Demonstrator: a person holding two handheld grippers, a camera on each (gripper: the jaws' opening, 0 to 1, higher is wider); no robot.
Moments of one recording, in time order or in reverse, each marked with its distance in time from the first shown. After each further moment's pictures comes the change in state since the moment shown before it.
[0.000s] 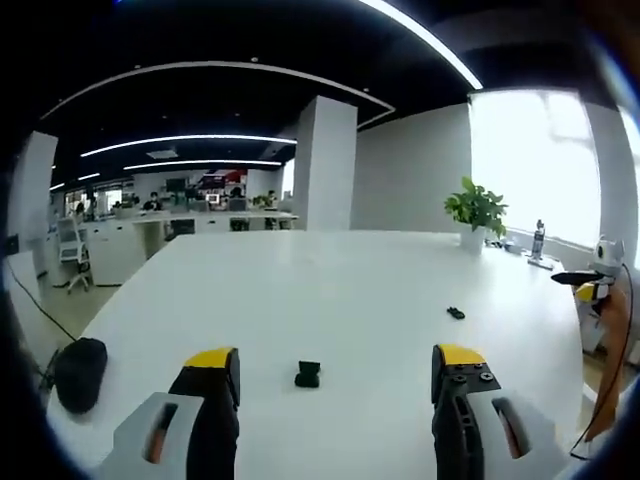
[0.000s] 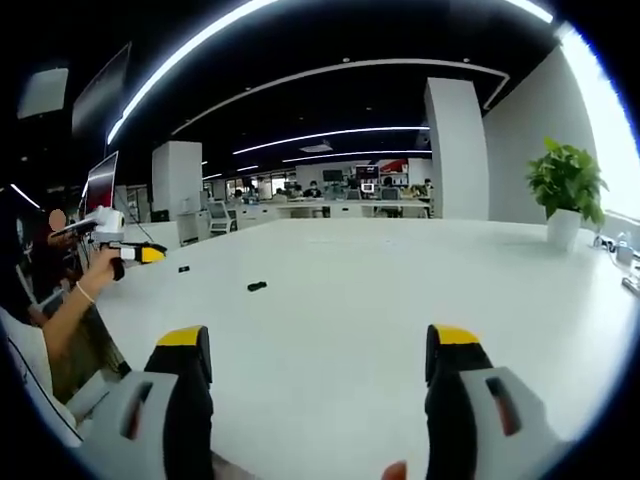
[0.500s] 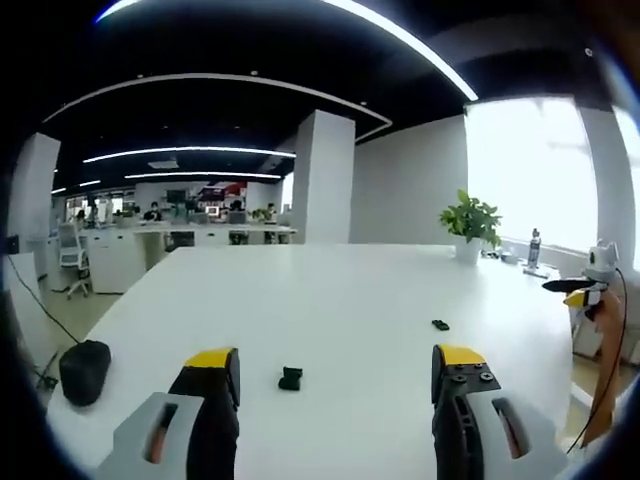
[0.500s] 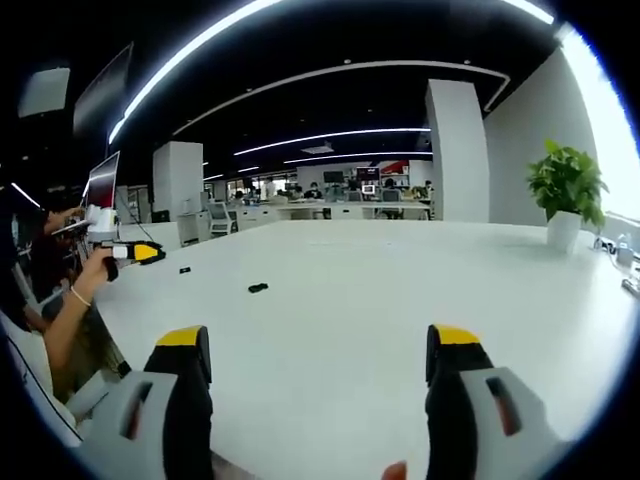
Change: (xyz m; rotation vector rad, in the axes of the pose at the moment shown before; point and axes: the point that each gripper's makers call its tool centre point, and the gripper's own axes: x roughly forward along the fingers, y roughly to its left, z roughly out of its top) left arm -0.017 -0.019 0.010 0.007 -0.056 0.000; right arm -0.002 0.001 0.002 -0.003 -0.009 0.001
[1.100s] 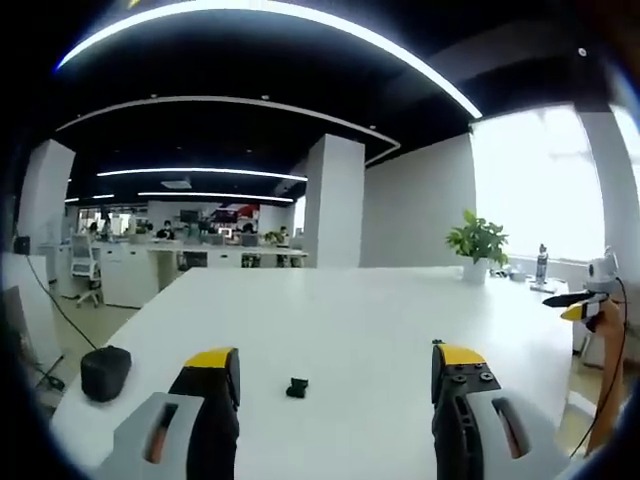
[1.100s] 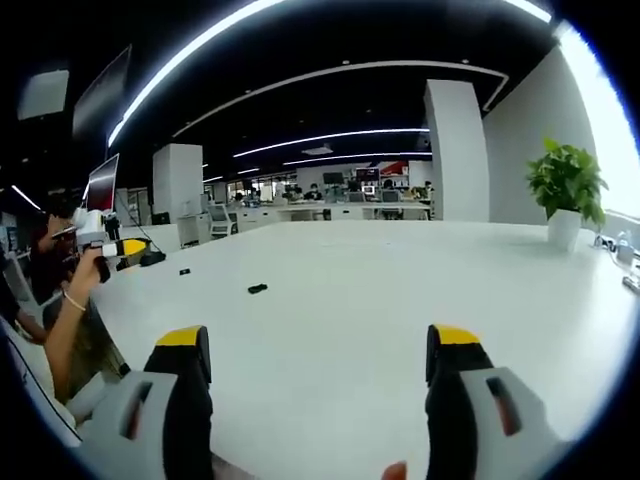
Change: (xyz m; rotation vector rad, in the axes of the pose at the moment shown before) left arm -0.027 -0.001 0.015 -0.010 -0.112 0.045; right arm 0.000 0.000 0.000 0.004 -0.009 0.000
